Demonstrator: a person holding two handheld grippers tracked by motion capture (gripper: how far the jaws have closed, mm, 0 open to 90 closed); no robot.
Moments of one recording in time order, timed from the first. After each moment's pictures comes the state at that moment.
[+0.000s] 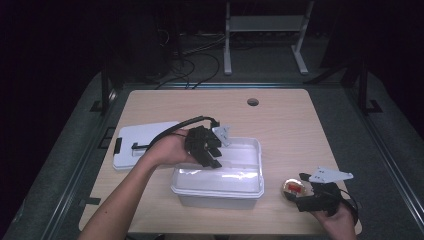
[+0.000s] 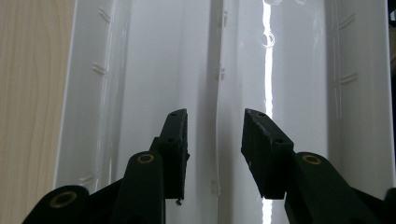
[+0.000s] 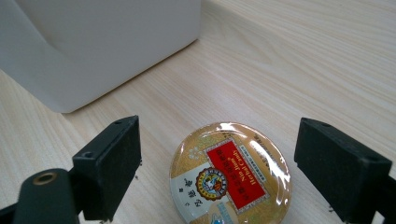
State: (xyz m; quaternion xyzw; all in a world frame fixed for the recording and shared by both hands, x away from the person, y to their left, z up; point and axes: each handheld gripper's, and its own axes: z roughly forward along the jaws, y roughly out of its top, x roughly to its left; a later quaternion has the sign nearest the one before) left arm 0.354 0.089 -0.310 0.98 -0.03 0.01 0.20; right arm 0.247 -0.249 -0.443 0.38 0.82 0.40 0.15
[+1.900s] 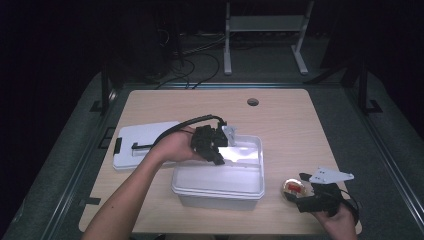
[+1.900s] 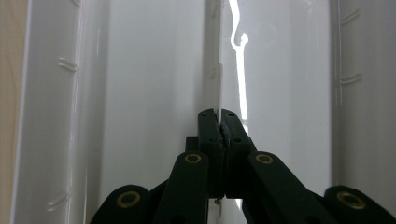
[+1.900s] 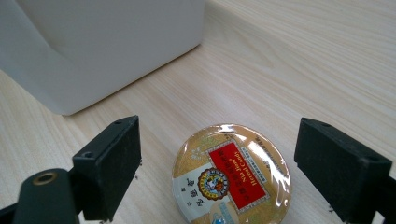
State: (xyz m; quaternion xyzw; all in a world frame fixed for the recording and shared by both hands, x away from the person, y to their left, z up) left arm 0.357 0.077 -0.303 0.98 -0.04 -0.02 0.18; right arm 0.245 -0.249 -0.441 0.37 0.82 0.40 0.16
